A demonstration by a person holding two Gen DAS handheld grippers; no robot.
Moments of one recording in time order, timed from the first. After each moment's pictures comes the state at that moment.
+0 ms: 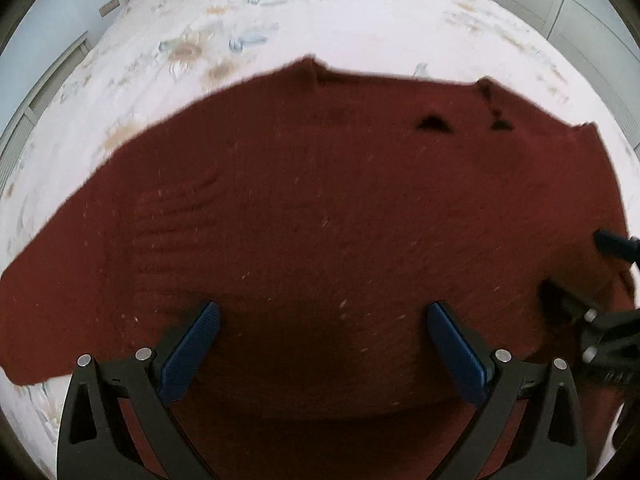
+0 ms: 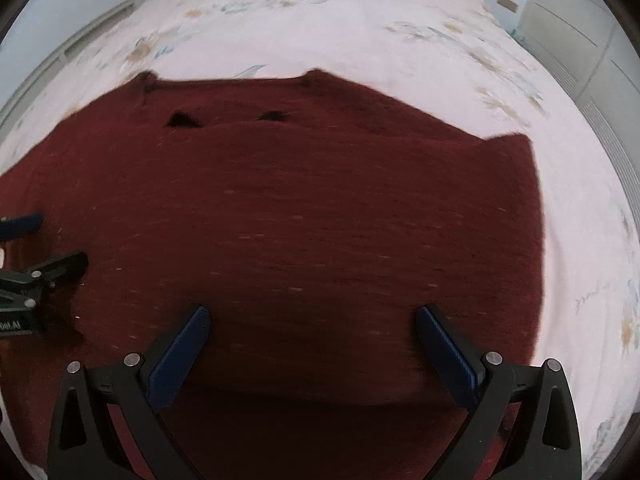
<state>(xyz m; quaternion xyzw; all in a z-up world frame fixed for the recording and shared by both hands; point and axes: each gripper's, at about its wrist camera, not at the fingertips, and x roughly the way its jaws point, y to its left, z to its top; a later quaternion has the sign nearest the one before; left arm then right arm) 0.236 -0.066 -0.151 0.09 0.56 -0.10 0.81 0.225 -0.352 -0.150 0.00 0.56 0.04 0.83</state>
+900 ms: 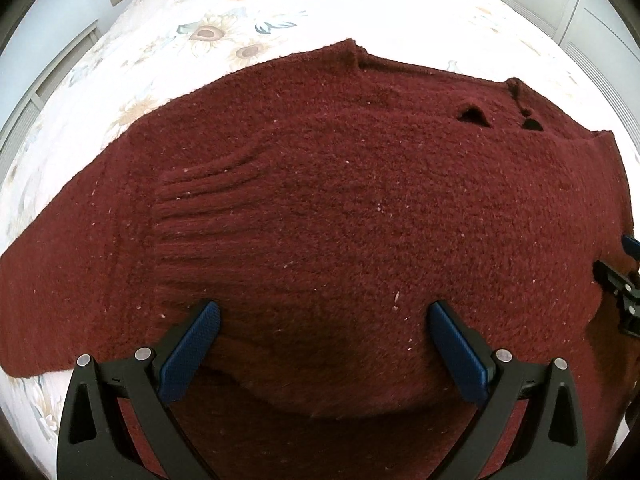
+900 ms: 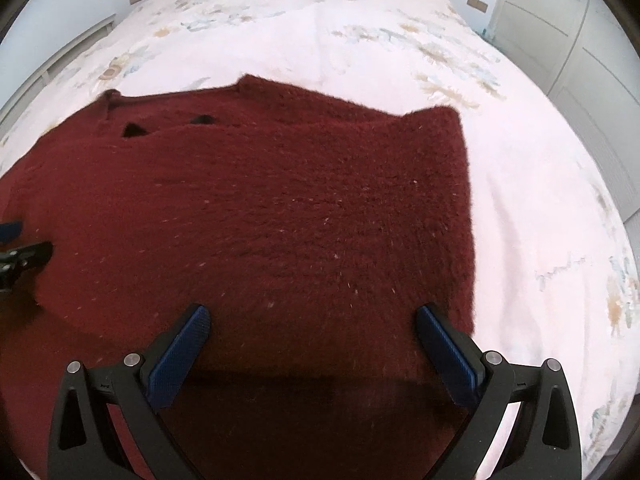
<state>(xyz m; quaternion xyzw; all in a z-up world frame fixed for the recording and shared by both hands) 0.247 -0.045 -0.163 0.08 0.57 -0.09 0.81 0.190 -0.364 -0.148 -0.01 0.54 0.02 0.84</state>
